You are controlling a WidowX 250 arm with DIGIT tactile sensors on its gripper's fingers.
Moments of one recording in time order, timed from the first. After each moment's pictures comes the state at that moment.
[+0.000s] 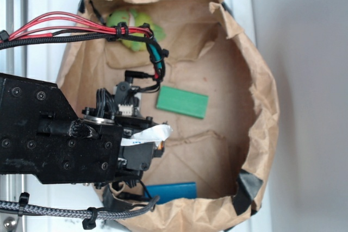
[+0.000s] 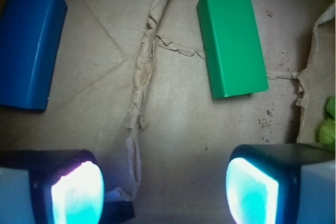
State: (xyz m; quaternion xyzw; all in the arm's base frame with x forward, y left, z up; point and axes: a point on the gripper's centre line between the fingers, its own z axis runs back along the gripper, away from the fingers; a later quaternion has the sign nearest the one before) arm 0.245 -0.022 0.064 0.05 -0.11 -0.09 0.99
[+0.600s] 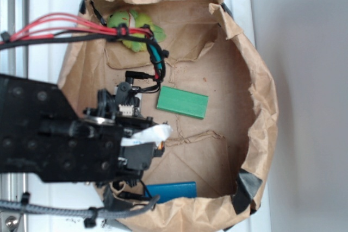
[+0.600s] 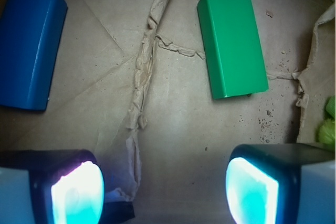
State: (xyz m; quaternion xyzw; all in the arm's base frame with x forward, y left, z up) arm 0.245 -0.022 0.064 0.05 -0.11 -0.09 0.99
